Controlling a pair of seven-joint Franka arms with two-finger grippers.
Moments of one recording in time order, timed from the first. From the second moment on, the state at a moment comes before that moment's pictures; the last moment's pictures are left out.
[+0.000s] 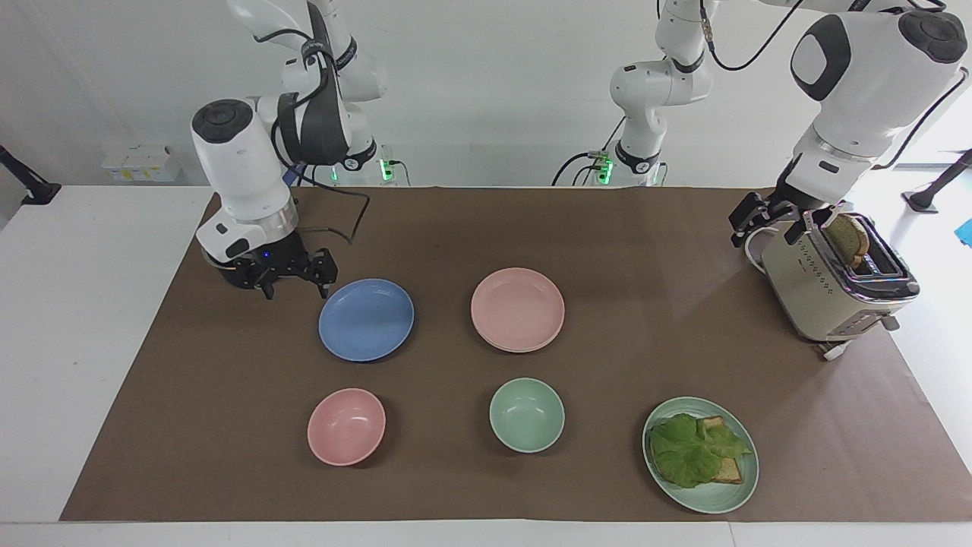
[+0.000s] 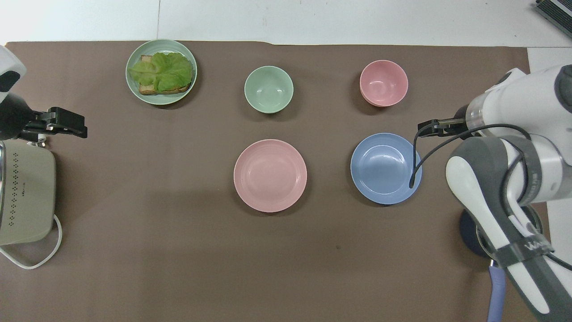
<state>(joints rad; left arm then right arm) 0.06 0.06 -0.12 -1.58 -0.02 1.65 -0.07 0.05 0.16 0.02 -1.85 -0.04 2.11 0.06</state>
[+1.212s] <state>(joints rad) 0.06 0.06 -0.12 -1.58 -0.02 1.65 -0.07 0.01 0.26 0.02 -2.10 0.03 2.37 -0.07</state>
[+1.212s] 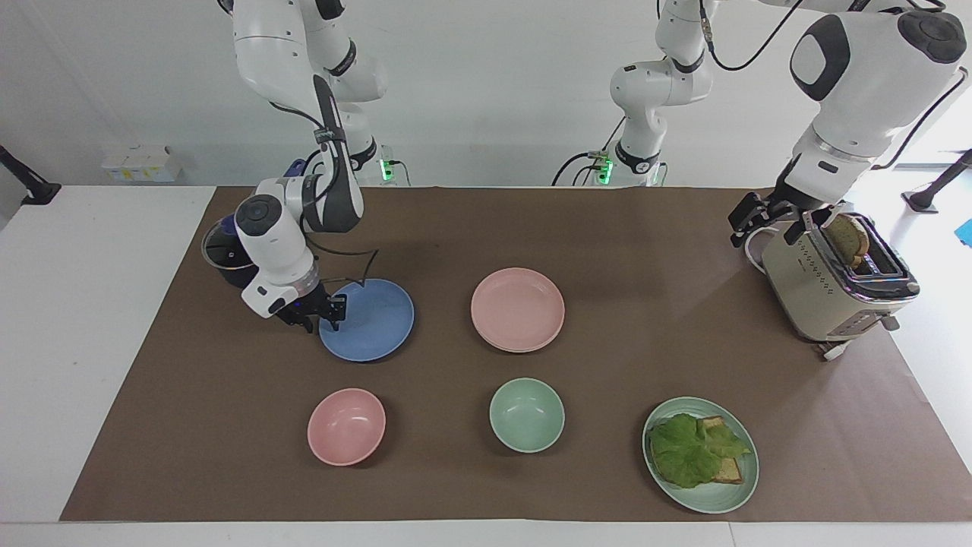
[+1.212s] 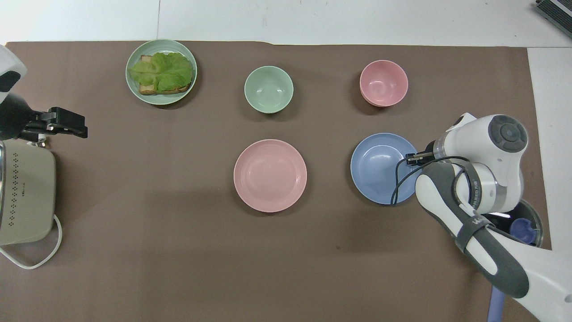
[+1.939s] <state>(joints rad) 0.06 0.06 -0.12 -1.58 -0.02 1.65 -0.07 0.01 0.23 0.03 -2.09 0.19 2.36 -0.10</state>
